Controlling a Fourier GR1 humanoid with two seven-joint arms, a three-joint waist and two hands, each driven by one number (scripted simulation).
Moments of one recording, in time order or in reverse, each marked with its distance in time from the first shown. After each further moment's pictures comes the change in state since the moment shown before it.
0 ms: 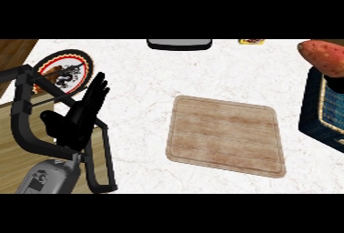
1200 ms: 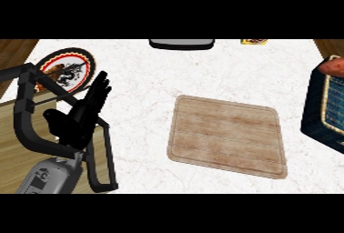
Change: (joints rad) left arm -0.015 0.001 -0.012 0.004 -0.002 0.008 0.007; right arm -0.091 -0.197 0.075 0.410 0.365 0.030 -0.519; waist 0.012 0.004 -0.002
